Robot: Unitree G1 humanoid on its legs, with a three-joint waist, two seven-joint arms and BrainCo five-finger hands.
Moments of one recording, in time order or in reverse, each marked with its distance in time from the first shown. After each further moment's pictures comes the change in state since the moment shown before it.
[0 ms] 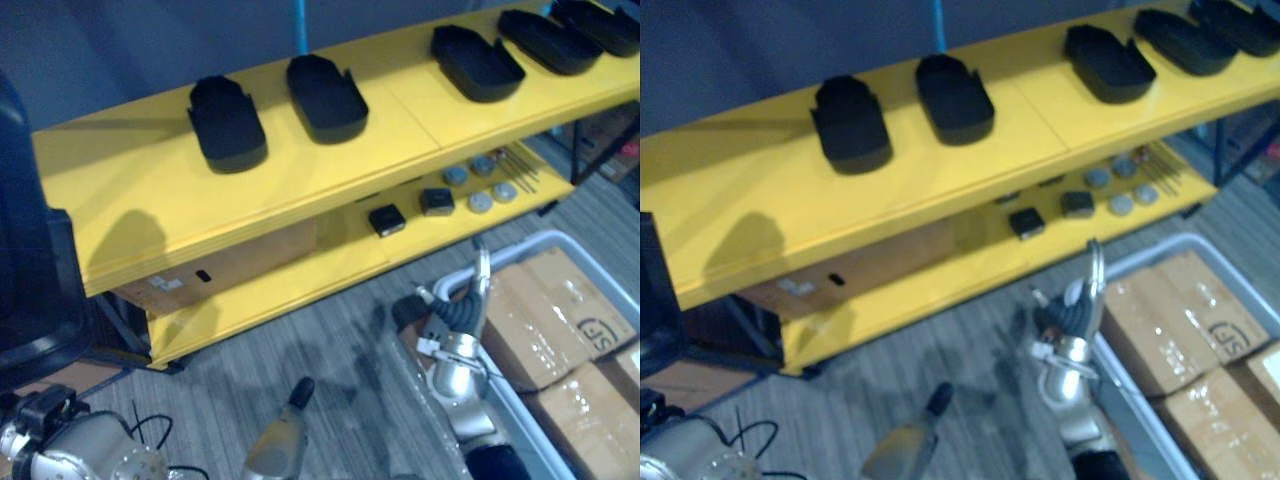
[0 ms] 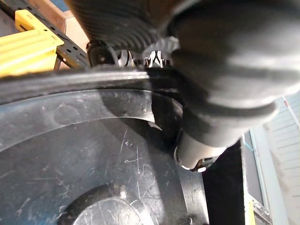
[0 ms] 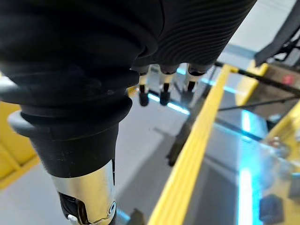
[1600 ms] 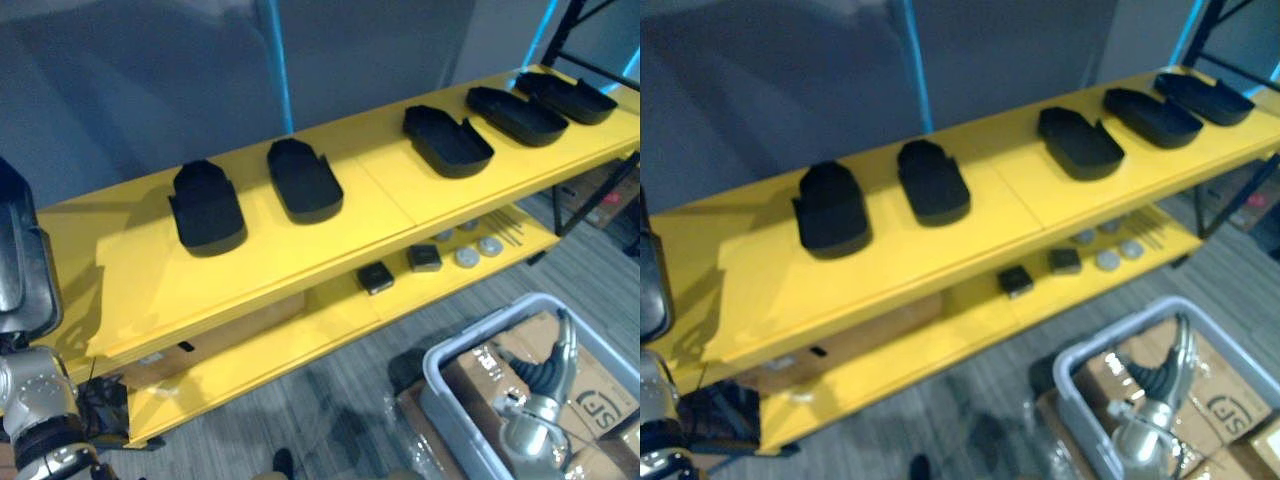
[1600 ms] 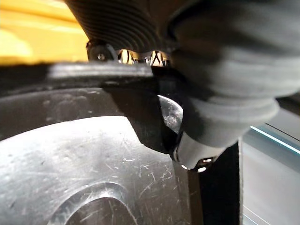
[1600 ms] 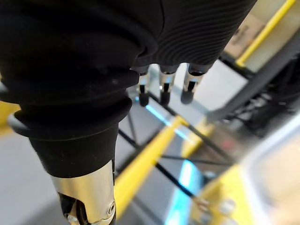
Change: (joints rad) left arm -0.532 0.626 0.114 1.094 -0.442 0.389 0.238; right arm 0.243 -0.075 -0.268 0.253 0.036 0.027 0.092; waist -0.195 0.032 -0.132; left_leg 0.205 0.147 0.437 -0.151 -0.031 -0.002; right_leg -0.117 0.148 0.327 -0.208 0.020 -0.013
